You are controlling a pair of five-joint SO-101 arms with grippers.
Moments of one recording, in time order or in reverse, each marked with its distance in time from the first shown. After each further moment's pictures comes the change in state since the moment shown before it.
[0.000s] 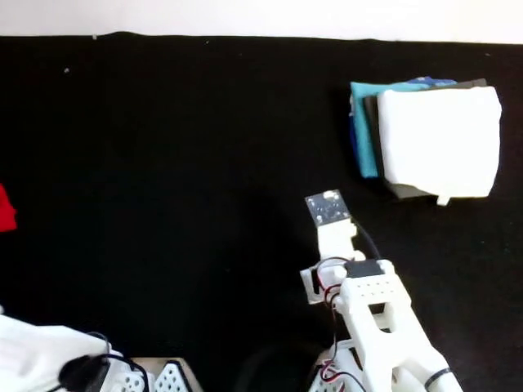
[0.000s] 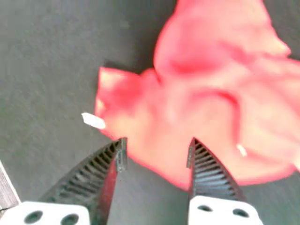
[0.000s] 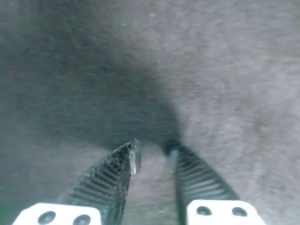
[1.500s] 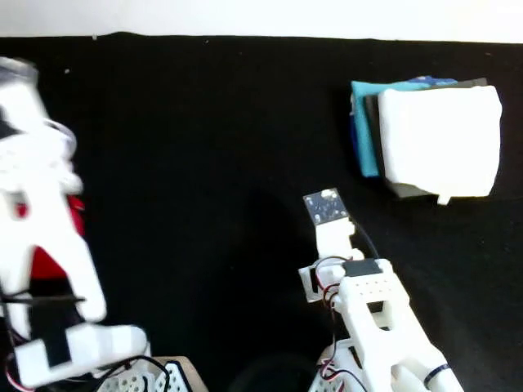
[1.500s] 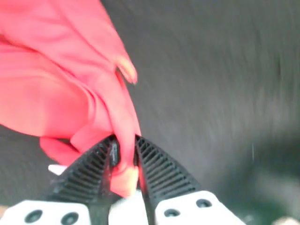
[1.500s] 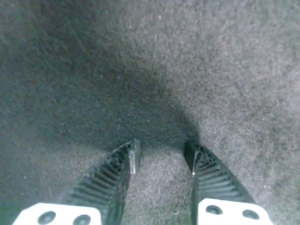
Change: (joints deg) left arm 58.4 -30.2 9.4 40.1 10.8; right arm -0.2 0.0 0.2 -1.5 0.0
